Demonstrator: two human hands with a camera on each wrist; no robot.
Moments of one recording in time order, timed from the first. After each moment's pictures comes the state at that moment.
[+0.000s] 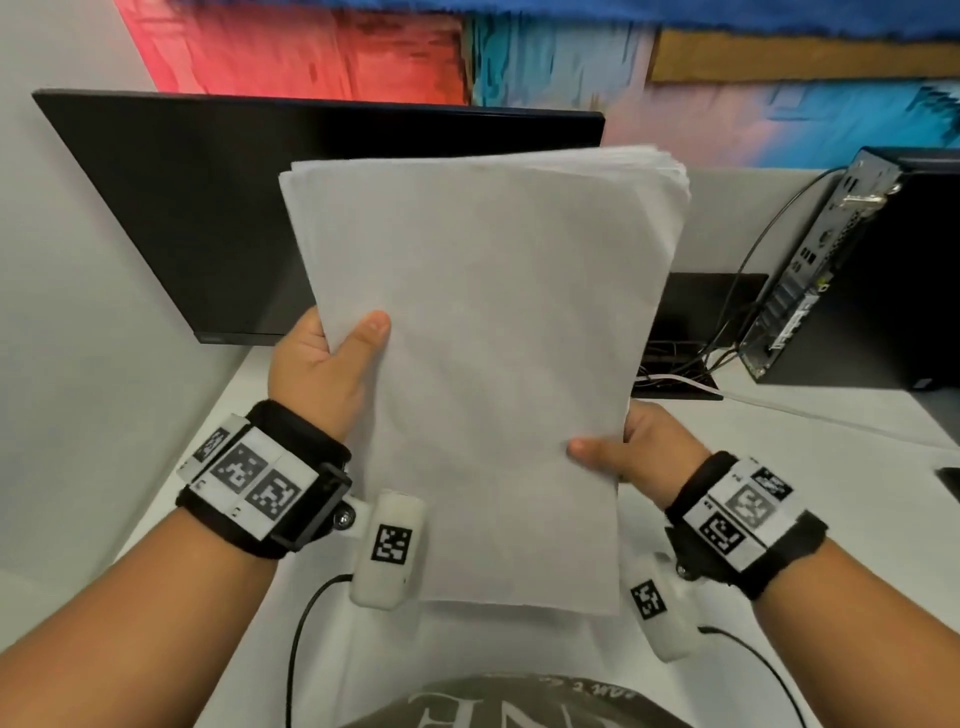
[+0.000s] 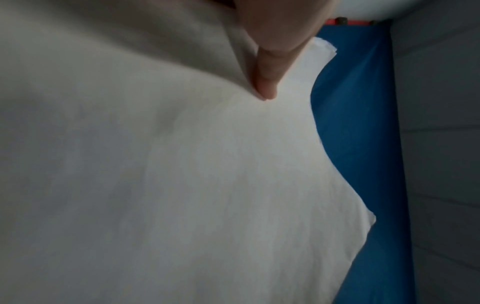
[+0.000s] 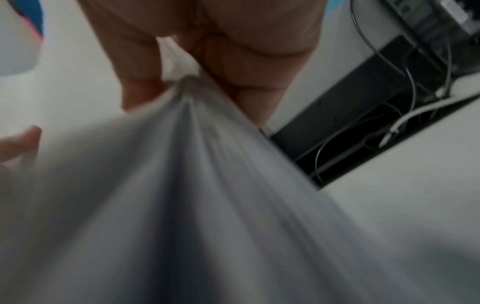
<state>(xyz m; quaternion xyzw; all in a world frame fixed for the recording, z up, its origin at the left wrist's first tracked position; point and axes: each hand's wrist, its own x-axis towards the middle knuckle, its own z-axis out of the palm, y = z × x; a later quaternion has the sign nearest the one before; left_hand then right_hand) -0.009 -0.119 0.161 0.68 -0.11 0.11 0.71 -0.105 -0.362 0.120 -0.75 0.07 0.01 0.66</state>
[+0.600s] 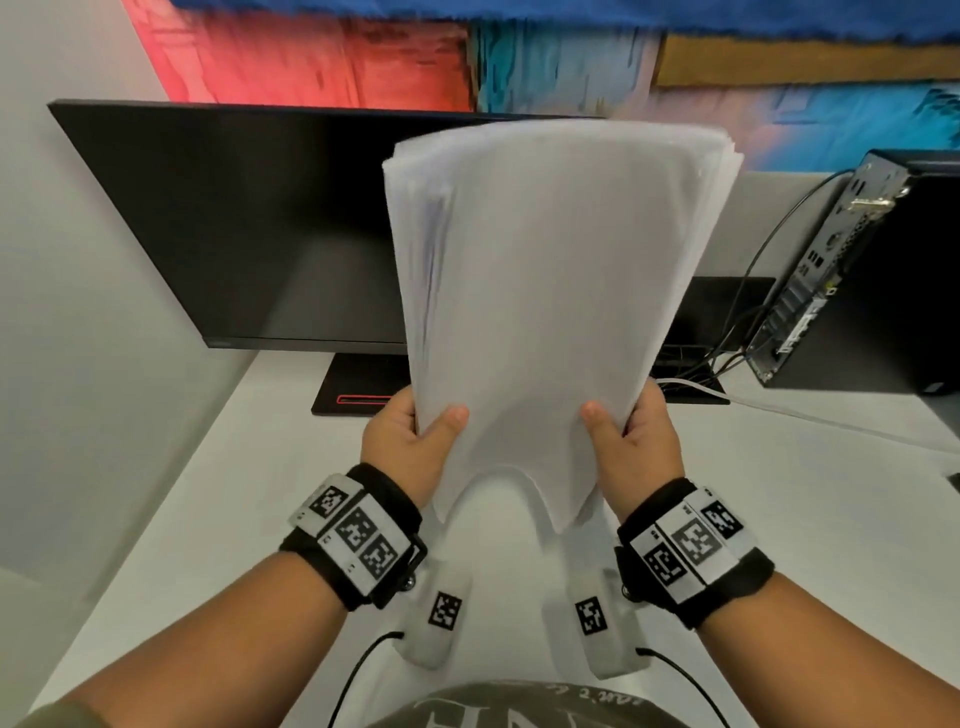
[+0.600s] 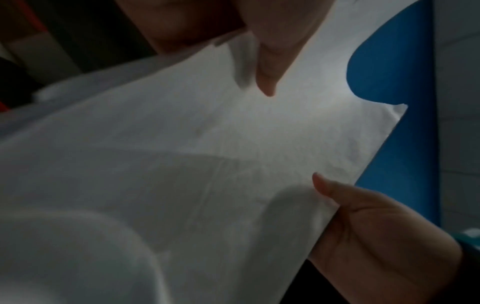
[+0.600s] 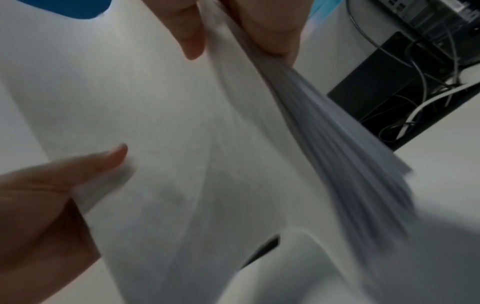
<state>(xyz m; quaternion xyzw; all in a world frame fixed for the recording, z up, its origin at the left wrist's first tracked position) -0.038 -0.153 0.109 0.77 -0.06 0.02 0.64 -0.102 -0.328 0.118 -0.73 0.16 -0.23 0.63</state>
